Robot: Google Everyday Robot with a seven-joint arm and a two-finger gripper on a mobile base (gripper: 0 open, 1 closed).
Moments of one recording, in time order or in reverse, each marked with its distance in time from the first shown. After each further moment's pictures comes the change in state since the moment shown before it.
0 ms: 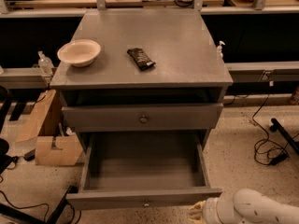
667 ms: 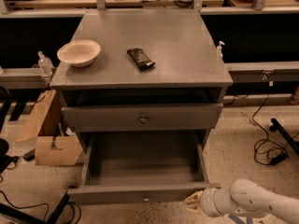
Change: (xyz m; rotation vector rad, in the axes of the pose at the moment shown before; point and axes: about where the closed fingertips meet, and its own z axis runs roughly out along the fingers) arm -0.004 -0.040 0.012 0.022 -0.038 -0.046
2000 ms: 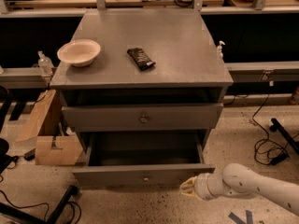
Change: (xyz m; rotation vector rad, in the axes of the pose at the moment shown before) arm -0.015 -0.055 0.015 0.015 -0.005 -0.040
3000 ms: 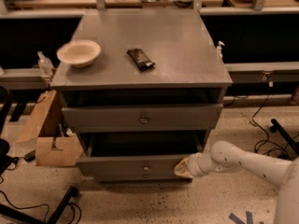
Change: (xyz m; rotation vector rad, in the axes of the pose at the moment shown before) arm -0.020 -0.082 0.023 0.002 0.024 -0.039
